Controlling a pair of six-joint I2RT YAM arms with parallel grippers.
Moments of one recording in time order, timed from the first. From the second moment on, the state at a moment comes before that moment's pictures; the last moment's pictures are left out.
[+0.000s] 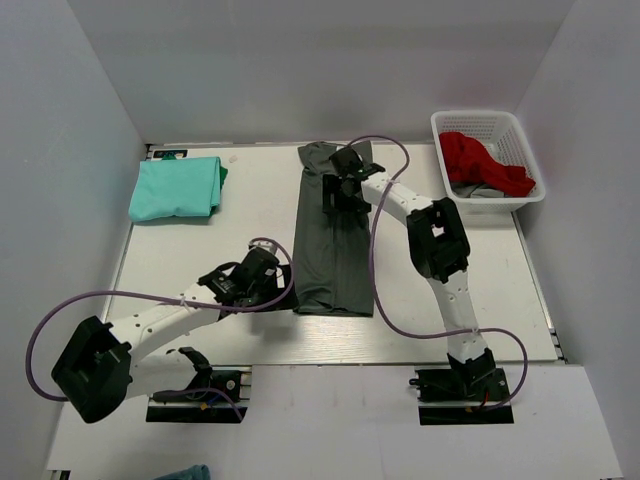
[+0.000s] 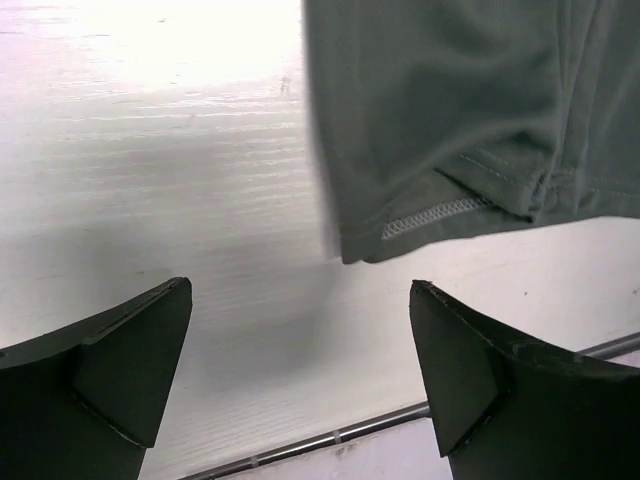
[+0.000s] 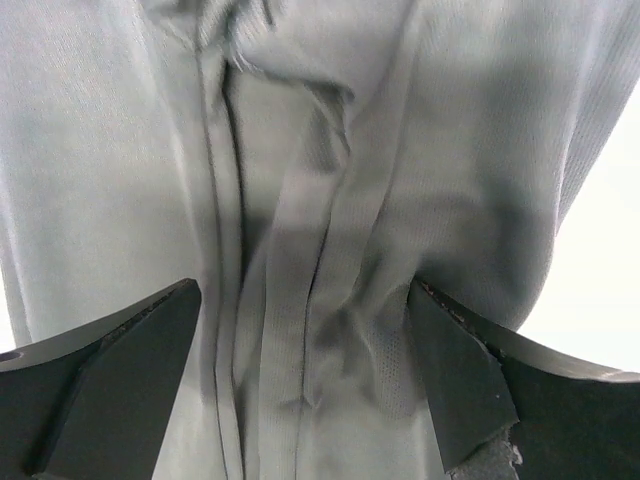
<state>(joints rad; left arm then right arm) -0.74 1.15 0.60 -0.44 -0.08 -0.73 0.56 2.33 1.93 -0.63 0.13 0.43</state>
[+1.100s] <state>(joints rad) -0.75 1.36 0.55 -0.13 0.04 -0.66 0.60 1.21 0.53 -0.29 -0.32 0.64</state>
